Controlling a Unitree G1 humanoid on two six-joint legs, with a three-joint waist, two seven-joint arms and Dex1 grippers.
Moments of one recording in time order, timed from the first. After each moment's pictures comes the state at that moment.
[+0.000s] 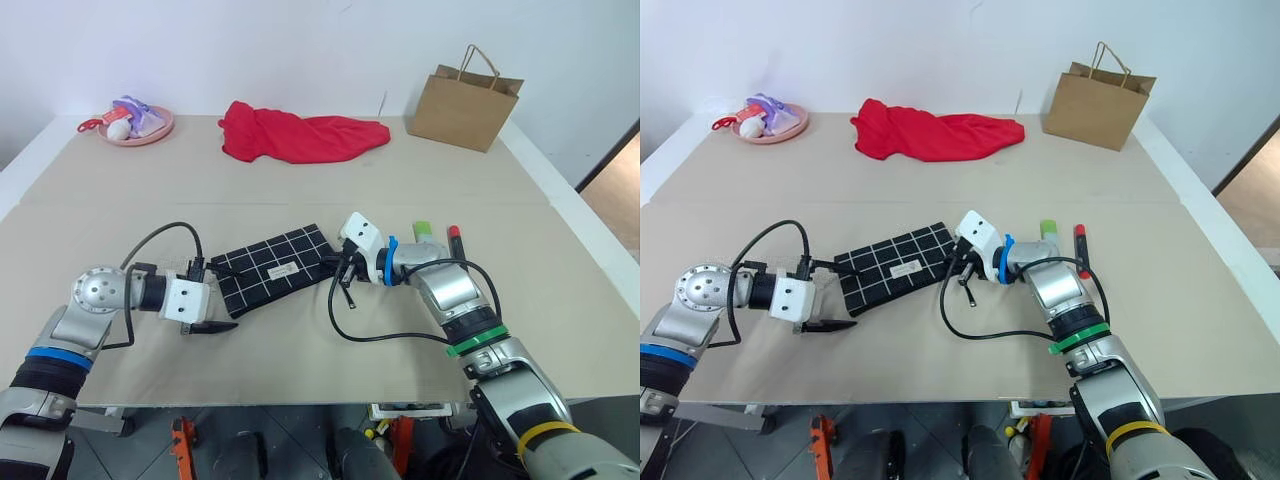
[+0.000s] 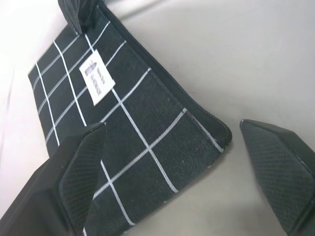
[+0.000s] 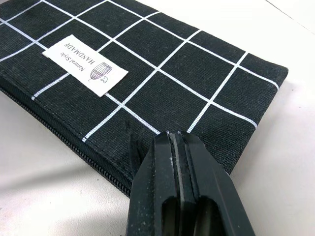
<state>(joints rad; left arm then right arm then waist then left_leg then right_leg) -0.46 0.77 -0.15 0.34 0.00 -0.62 -1.21 -0.78 -0.37 0.30 0.41 0.08 0.40 0.87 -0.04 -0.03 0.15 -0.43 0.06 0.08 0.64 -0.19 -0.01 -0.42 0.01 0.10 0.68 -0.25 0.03</state>
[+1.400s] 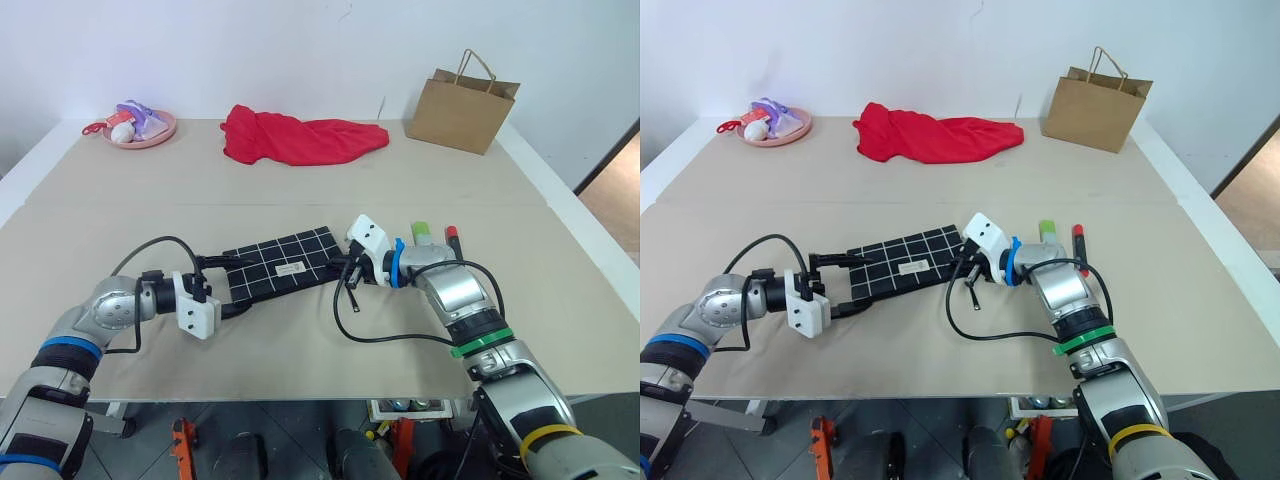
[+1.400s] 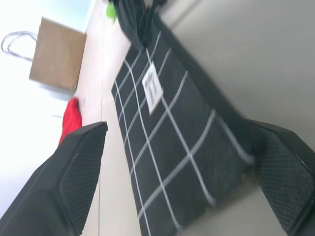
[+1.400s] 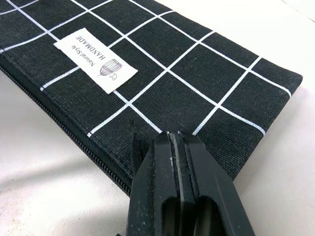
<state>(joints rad) -0.58 0.72 -0.26 0.72 0.27 -1.19 -0.68 -0.76 -0.38 0.27 0.40 0.07 0.42 0.89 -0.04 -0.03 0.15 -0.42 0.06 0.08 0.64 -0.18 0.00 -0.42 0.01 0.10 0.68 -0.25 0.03</state>
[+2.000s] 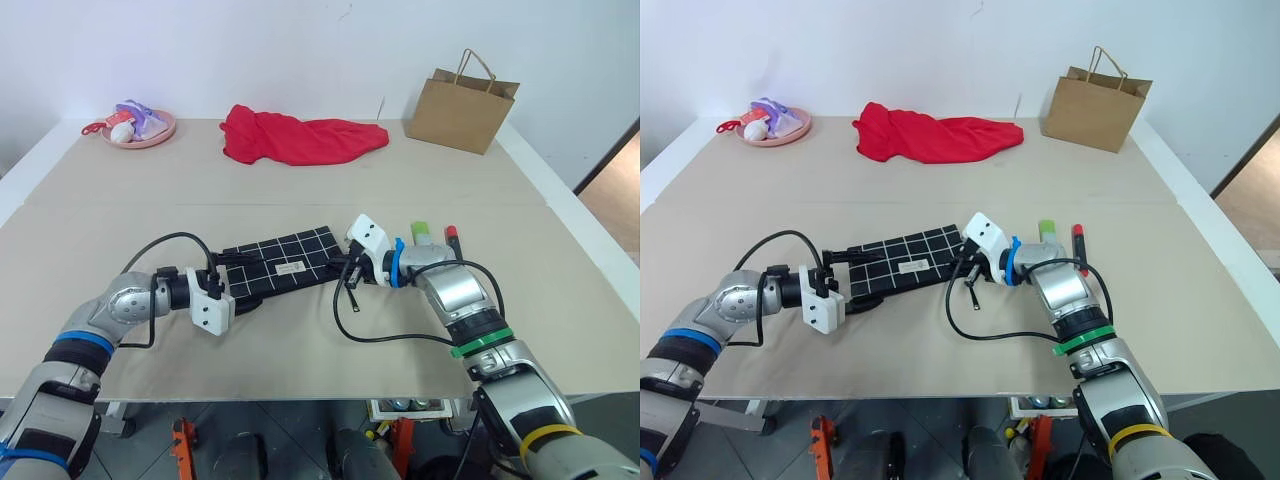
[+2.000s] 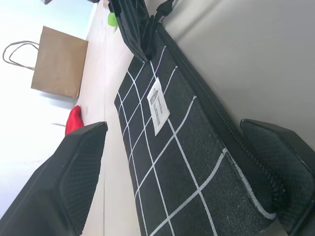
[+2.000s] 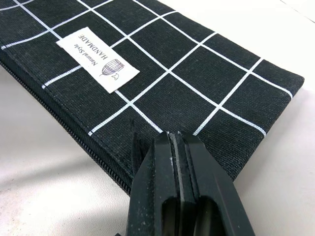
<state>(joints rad) -0.62 0.72 -0.27 0.73 0.35 -1.13 -0.60 -0.76 -0.38 0.27 0.40 0.07 0.42 0.89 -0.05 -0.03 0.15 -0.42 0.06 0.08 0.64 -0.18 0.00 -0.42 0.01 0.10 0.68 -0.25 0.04</state>
